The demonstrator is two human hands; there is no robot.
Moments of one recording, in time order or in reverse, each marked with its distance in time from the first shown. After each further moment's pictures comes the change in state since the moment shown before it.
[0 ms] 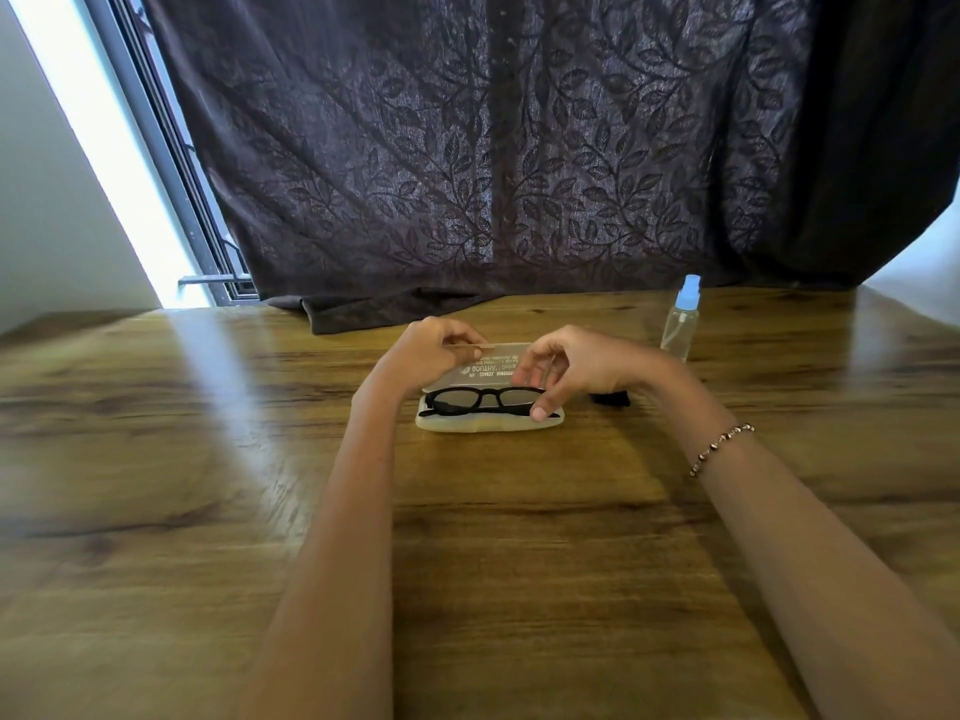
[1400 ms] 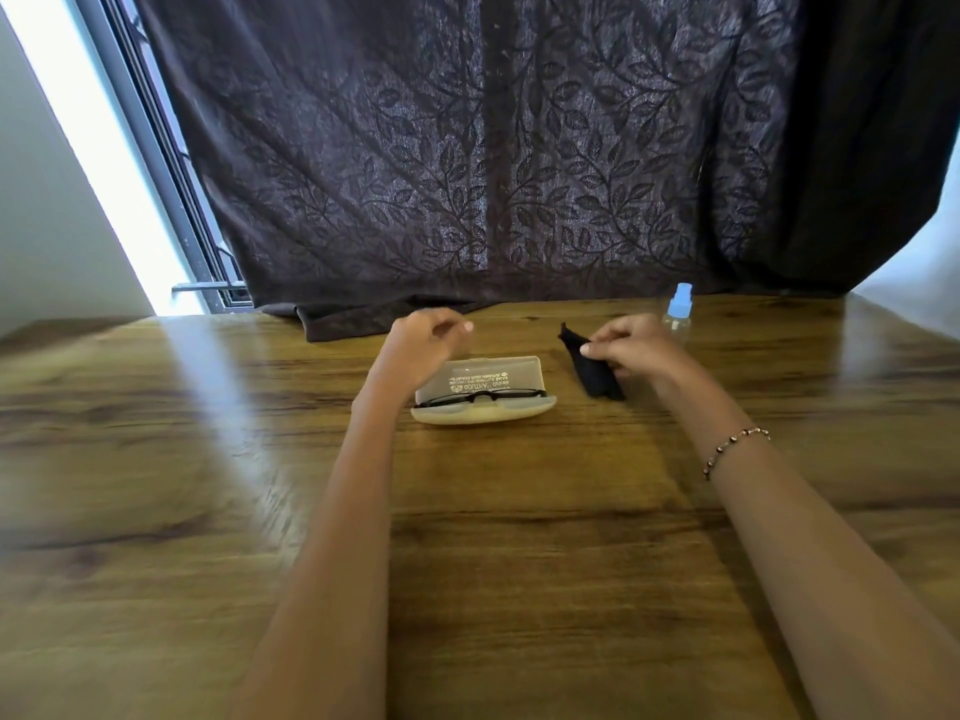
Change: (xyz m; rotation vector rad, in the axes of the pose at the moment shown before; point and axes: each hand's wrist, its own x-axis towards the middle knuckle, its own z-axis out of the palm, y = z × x) left_hand -0.003 0.010 -0.002 -0.056 0.200 -0.045; right_hand -0.002 0.046 -0.015 0.394 0.631 0.364
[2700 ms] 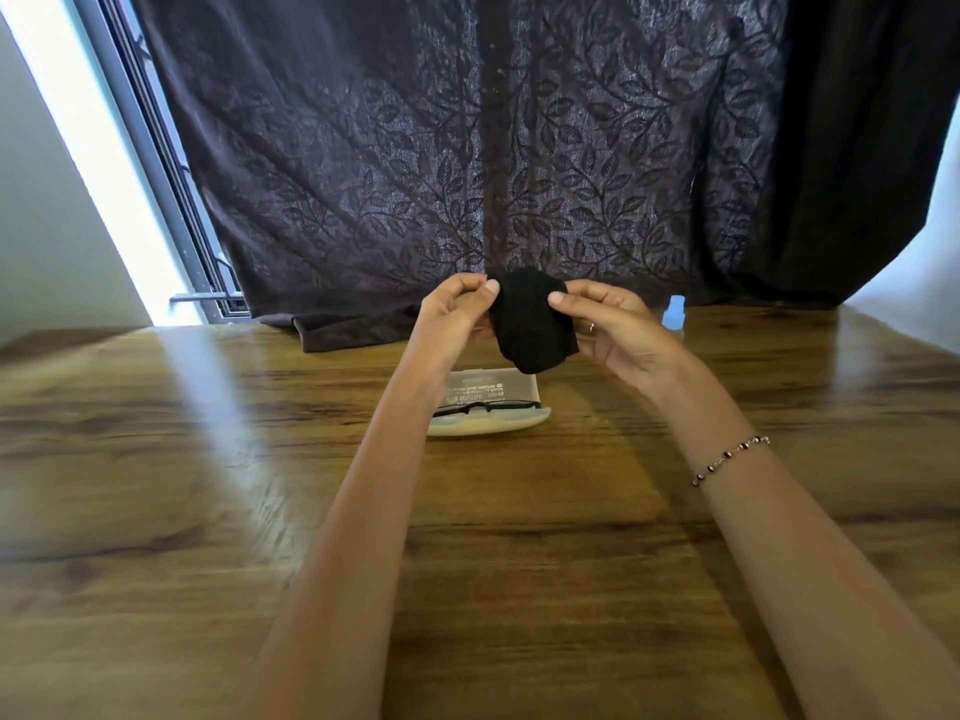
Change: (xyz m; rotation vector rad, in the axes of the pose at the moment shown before) left_hand -0.002 0.056 0.012 -0.847 0.033 -0.035; right_hand -0.022 -0.038 0.000 0.692 -0.333 -0.296
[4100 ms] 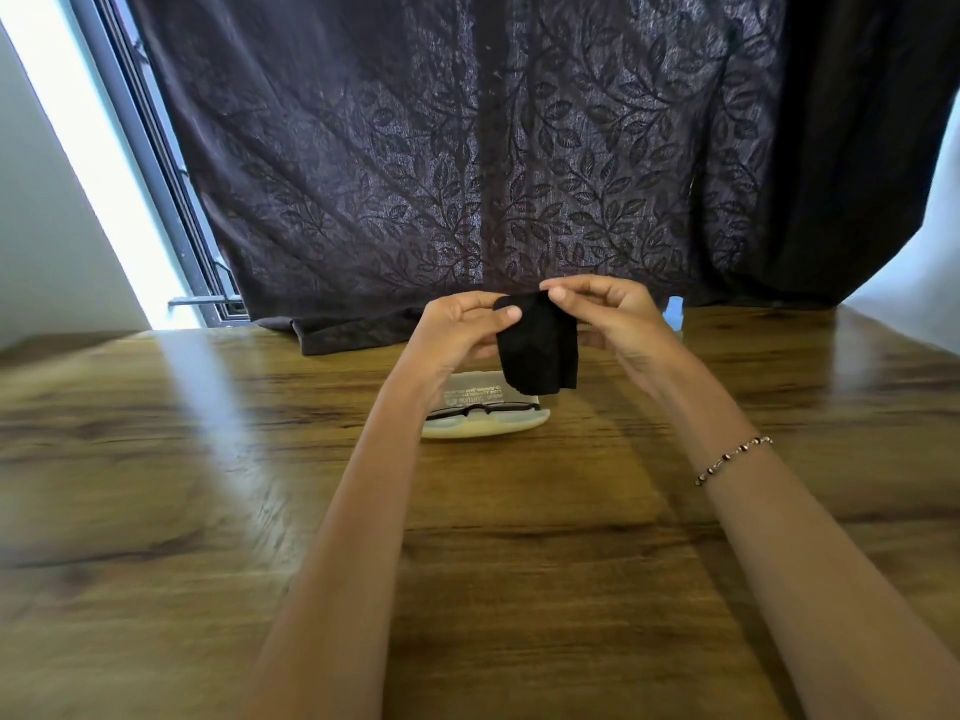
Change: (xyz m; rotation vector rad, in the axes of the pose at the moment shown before) left_hand -0.003 -0.001 -0.004 0.049 -0.133 -0.053; right_hand -0.003 -0.004 0.000 -0.219 0.119 -0.106
